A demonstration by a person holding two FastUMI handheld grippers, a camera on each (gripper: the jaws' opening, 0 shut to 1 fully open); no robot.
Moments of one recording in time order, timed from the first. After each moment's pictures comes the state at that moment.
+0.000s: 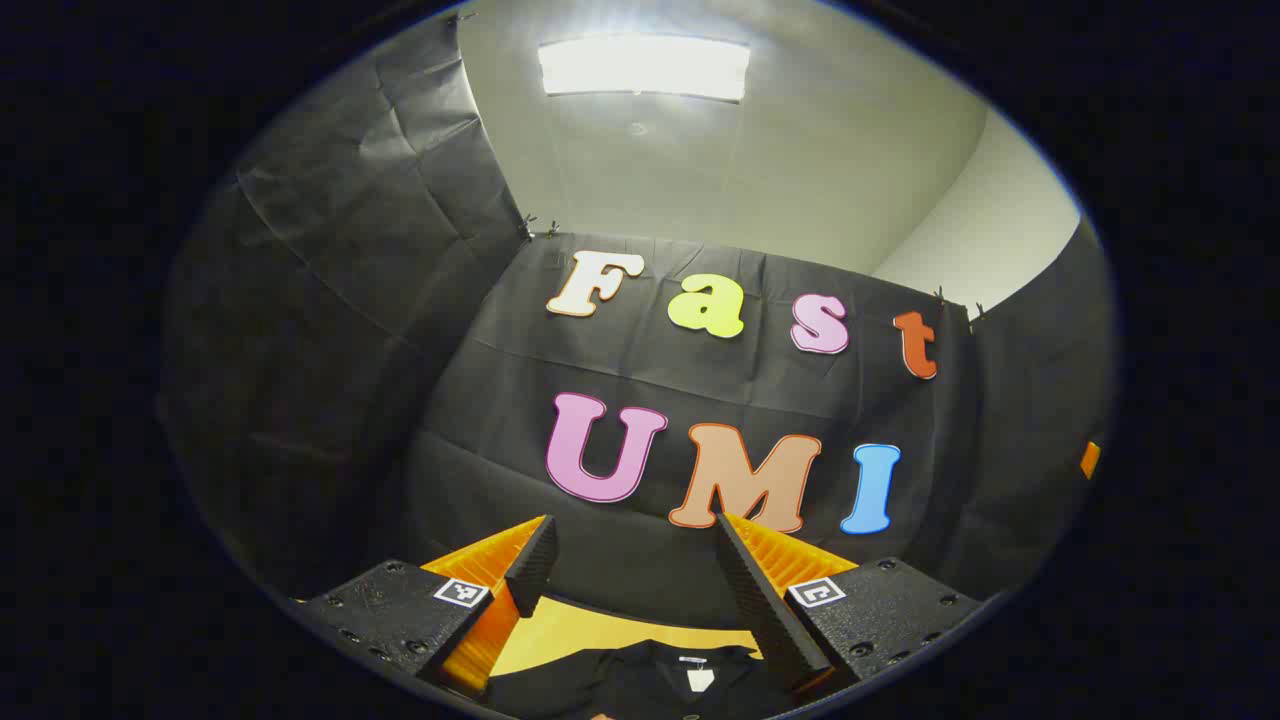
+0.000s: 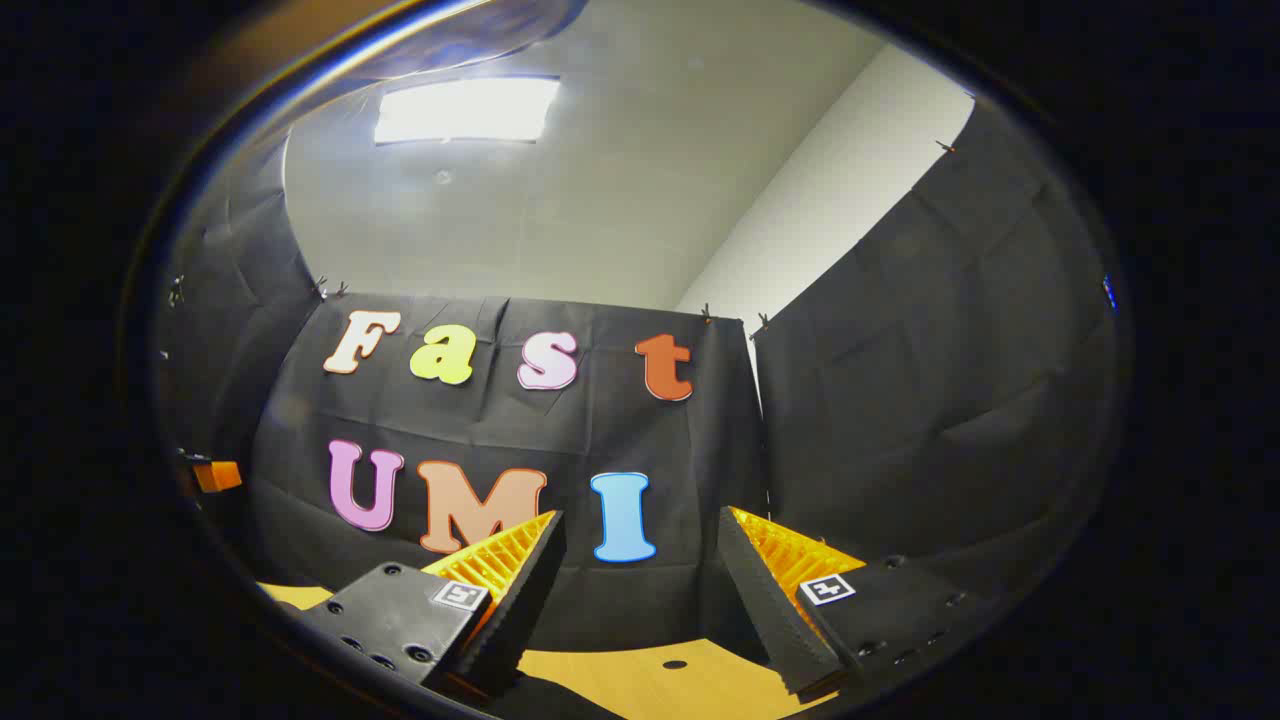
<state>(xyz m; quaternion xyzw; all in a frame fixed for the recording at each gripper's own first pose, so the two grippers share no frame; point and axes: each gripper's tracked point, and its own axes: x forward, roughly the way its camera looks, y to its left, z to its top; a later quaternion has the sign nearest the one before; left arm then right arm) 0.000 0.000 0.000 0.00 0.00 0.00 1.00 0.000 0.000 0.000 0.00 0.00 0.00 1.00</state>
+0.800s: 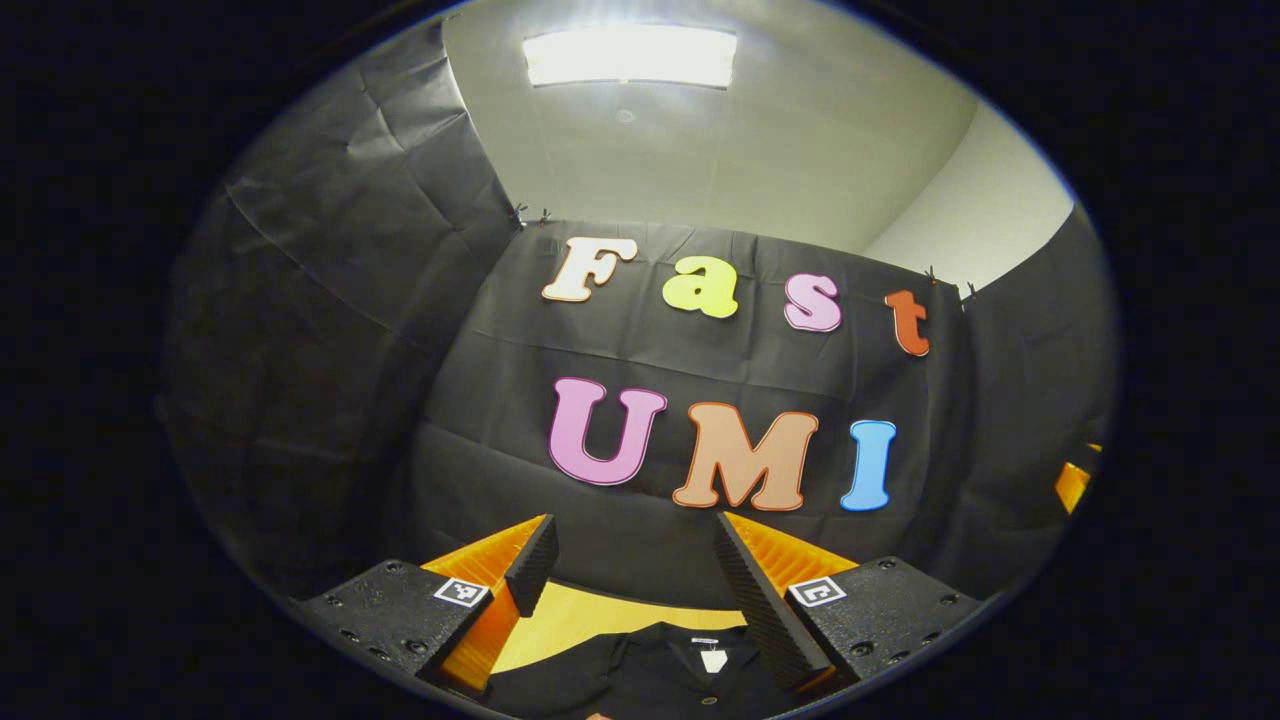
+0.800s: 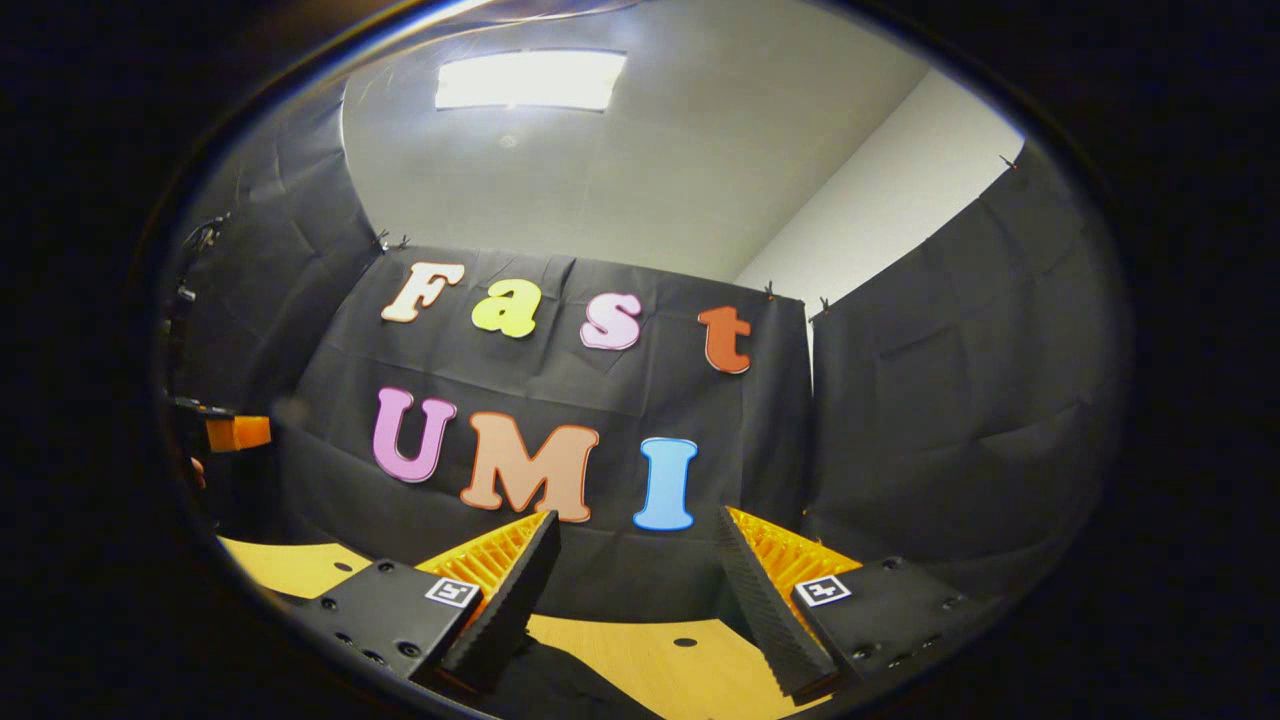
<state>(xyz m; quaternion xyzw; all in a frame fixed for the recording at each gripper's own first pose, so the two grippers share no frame) -0.022 0.011 -0.001 0.01 0.02 -0.01 1.00 -0.018 0.050 -0.022 -0.06 0.05 0.06 1.00</state>
